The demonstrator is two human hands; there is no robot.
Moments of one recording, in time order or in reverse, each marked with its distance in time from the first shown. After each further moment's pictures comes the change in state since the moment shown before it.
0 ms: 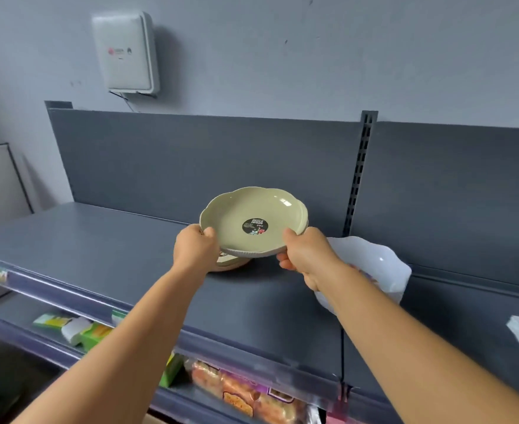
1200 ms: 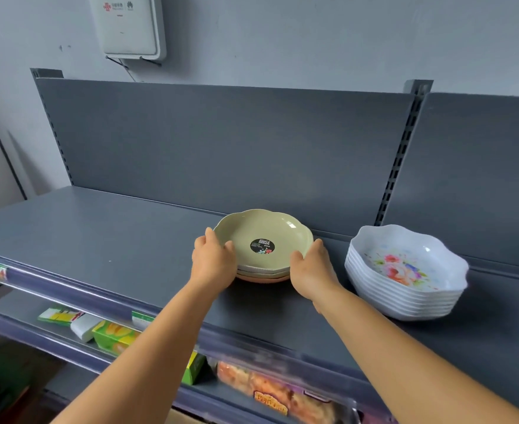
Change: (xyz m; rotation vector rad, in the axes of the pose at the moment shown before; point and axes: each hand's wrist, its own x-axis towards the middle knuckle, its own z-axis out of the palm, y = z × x) left_hand 0.035 -0.058 -0.002 0.348 -0.208 0.010; right_hand 0.020 0.049 0.068 -0.454 0.098 -0.021
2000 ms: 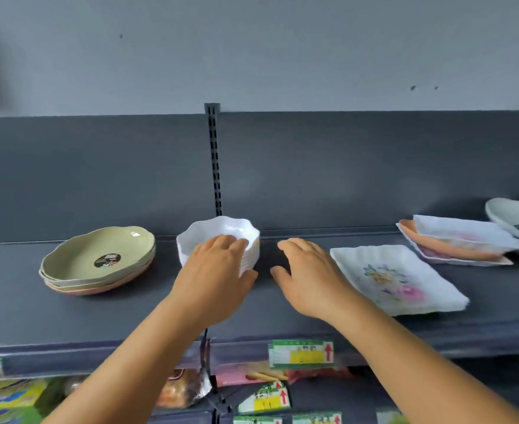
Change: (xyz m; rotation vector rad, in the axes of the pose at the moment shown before) left_hand -0.216 0.177 0.077 0.481 -0.156 0.888; right_hand -0.128 0.131 -0.235 -0.540 0.151 -0.252
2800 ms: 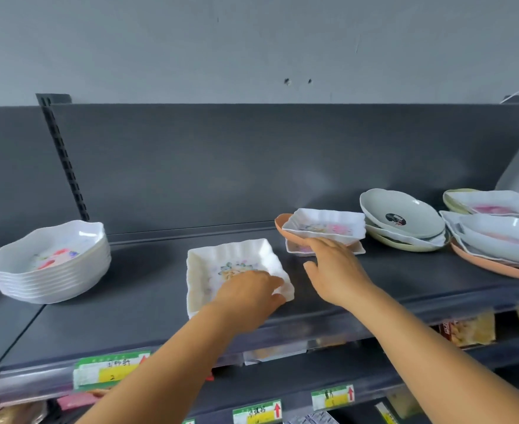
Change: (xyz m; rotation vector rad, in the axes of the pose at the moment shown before) left_hand 0.083 0.274 0.126 0.022 -0.361 0.238; right_hand -0.060 0.300 -0.079 -0.012 0.063 0.200
